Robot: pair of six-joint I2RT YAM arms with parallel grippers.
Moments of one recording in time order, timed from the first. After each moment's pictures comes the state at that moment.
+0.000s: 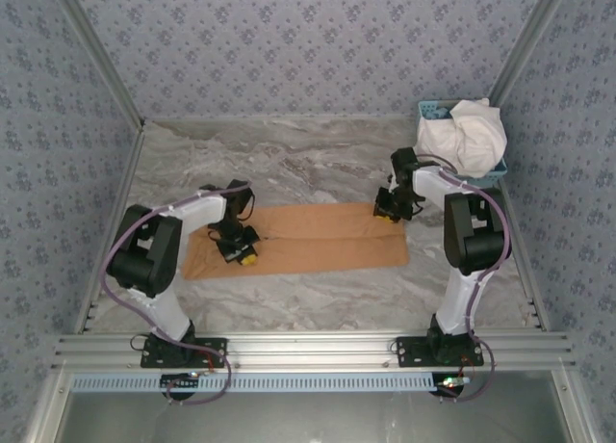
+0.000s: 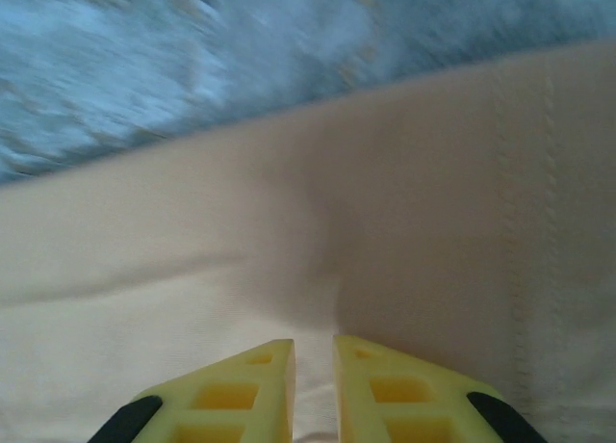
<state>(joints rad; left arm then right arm) -0.38 1.78 1.07 -0.93 0.26 -0.86 0.17 1.90 1.25 -0.75 -0.25 0.44</state>
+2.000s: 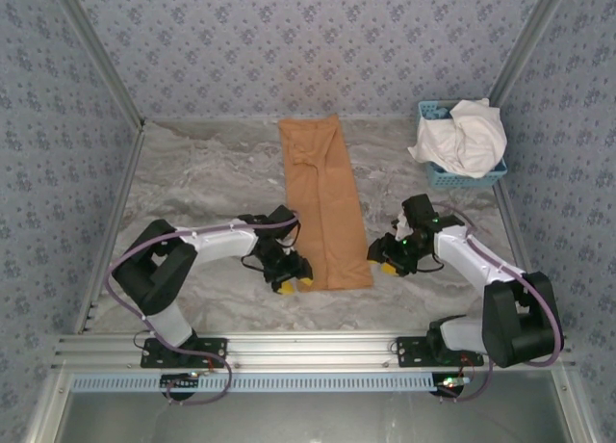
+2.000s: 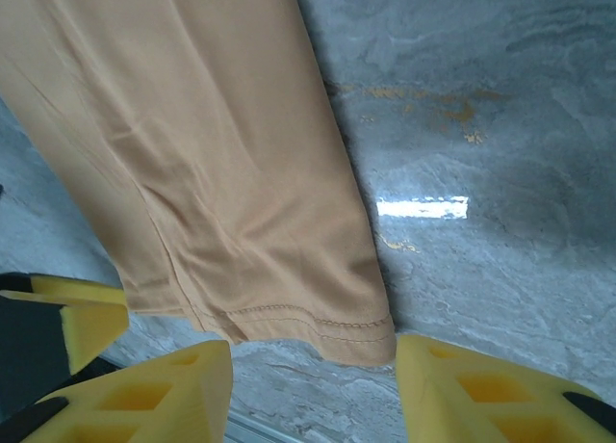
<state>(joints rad) -0.78 1.69 0.91 -0.58 0.57 -1.00 0.24 1.29 0.70 -0.75 -0.53 0.57</state>
